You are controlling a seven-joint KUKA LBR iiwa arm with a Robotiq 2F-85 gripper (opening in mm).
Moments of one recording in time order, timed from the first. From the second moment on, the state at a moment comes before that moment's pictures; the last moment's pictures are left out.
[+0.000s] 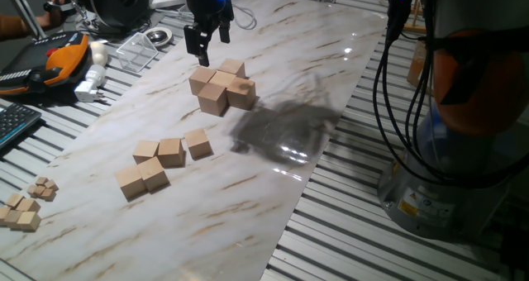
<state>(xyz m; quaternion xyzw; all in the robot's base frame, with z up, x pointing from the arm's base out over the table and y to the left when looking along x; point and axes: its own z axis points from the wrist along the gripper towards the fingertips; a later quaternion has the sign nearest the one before) 0.515 0.001 0.236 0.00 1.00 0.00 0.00</state>
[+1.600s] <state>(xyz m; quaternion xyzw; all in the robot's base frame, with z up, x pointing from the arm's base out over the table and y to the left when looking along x) 0.515 0.001 0.236 -0.16 0.98 0.01 -0.09</state>
